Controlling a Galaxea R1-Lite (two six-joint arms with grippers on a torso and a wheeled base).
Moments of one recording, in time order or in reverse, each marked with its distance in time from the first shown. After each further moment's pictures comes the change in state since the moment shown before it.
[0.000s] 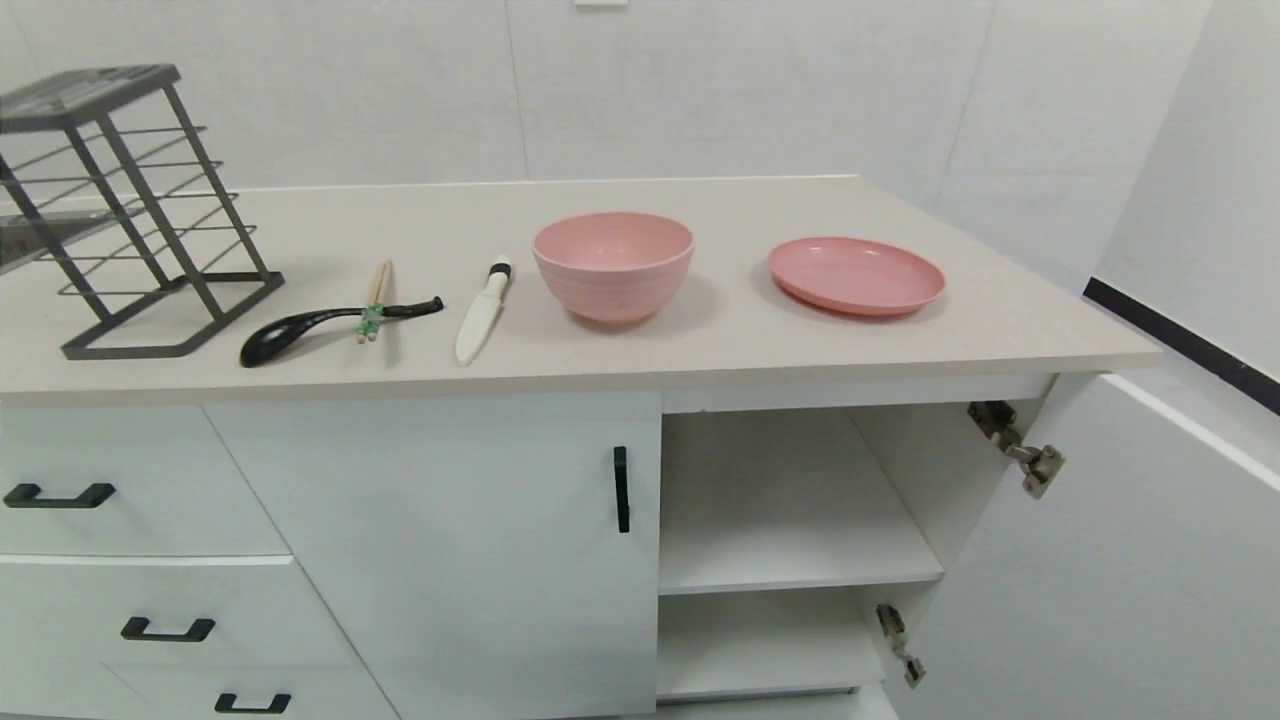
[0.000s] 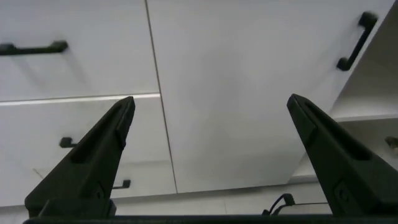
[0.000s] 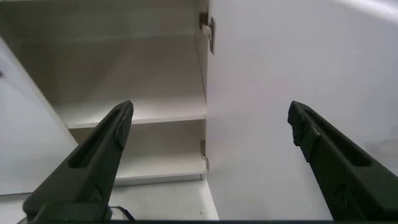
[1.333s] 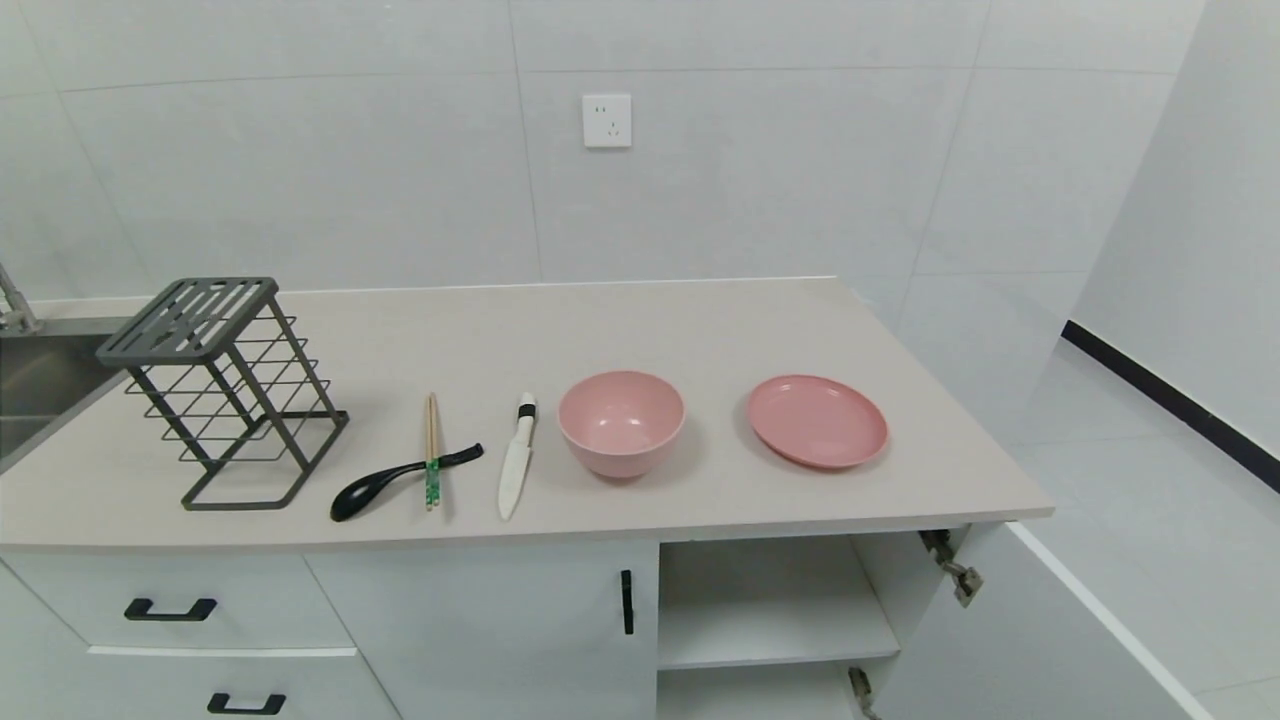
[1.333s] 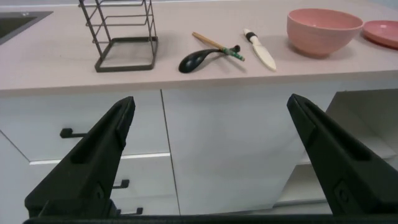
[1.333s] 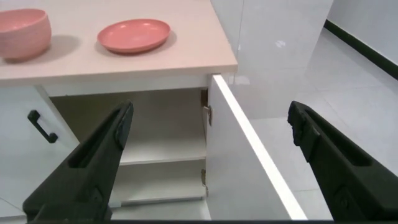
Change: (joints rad) left arm 0.000 0.000 0.000 0.000 0.000 -0.003; right arm 0.000 0.000 0.000 0.001 0.000 0.000
